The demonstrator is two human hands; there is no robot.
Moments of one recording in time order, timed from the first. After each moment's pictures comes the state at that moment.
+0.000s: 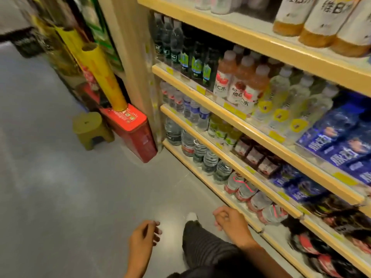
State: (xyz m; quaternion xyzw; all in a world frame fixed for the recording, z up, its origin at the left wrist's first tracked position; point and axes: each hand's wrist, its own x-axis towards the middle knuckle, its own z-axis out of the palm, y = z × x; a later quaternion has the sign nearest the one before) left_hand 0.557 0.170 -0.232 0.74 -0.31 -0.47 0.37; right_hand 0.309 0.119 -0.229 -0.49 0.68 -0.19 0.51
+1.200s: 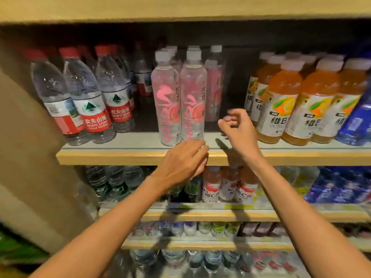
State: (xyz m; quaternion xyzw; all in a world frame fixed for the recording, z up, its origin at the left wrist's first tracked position) left_hand 0.507 -0.425 0.040 -0.05 -0.91 0.13 0.39; right_hand 0.354 -0.327 0.076 -0.35 0.71 -0.61 0.02
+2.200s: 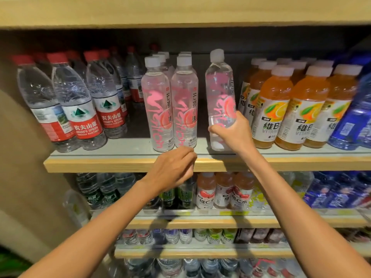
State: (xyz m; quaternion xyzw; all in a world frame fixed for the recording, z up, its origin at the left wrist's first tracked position) left_hand 0.501 -0.440 0.035 -0.05 -0.94 0.06 0.33; right_hand 0.340 -0.327 0.092 -0.34 0.76 -0.56 0.02
